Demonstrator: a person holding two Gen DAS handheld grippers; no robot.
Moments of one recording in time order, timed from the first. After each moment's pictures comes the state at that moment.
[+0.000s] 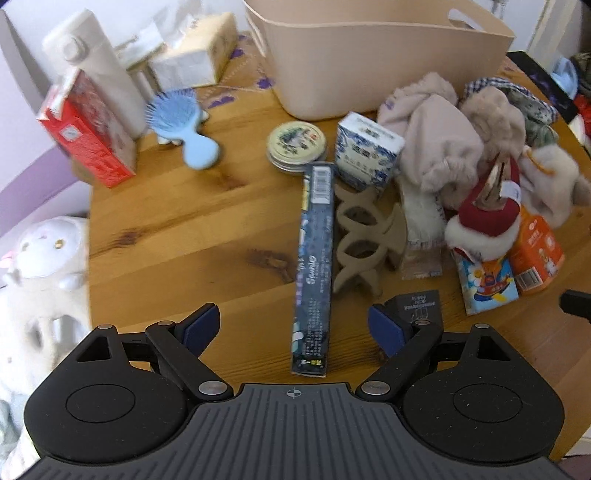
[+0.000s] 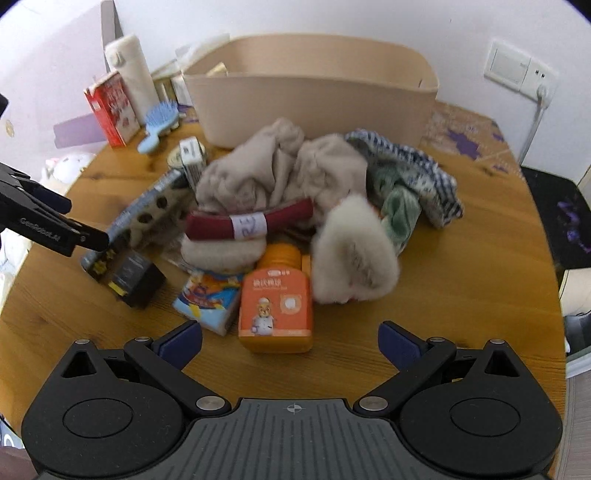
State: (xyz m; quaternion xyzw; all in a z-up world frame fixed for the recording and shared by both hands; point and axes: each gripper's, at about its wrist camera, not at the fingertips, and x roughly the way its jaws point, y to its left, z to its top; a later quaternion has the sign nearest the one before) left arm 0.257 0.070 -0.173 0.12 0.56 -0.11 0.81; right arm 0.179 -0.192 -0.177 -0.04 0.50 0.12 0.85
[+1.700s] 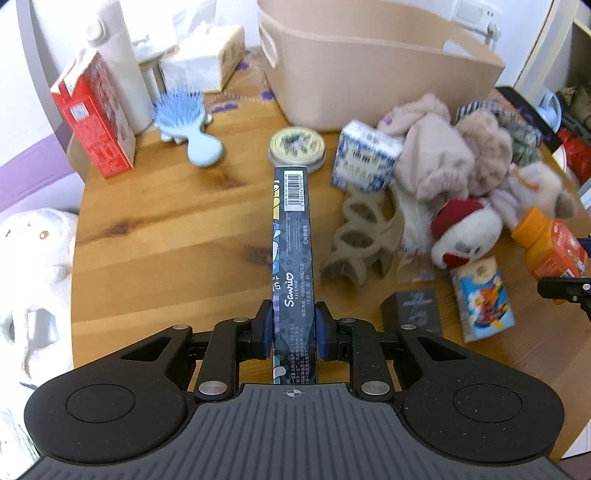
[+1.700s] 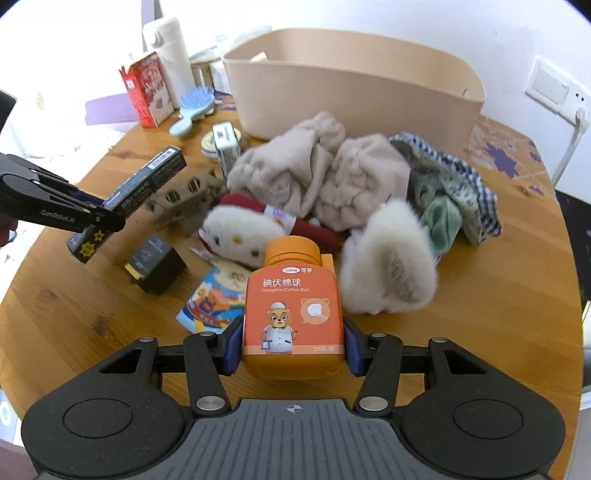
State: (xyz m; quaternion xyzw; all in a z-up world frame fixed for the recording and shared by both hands) left arm 0.237 0.091 -0.171 0.07 0.52 -0.14 0.84; right arm 0.177 -0.191 -0.183 -0.06 0.49 0.18 0.85
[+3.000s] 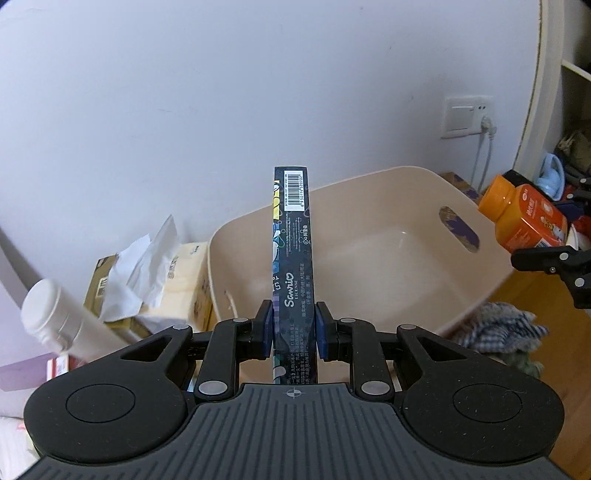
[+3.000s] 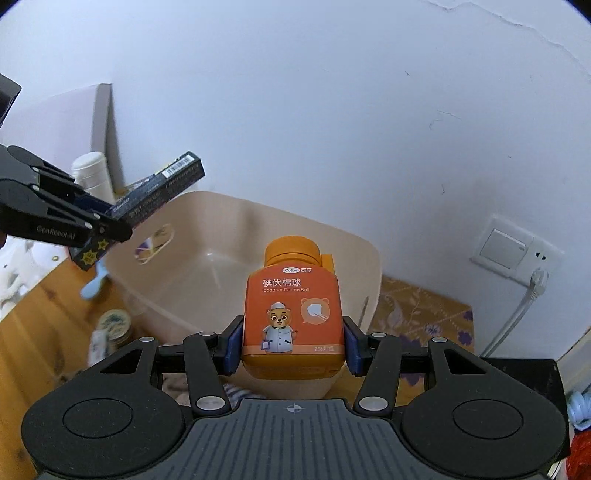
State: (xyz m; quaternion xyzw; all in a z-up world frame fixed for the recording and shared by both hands) left arm 0.394 -0.026 -0.064 0.13 0.38 -0.17 0.90; right arm 0.342 -0.248 -0.089 -0.11 0.35 0.17 0.92
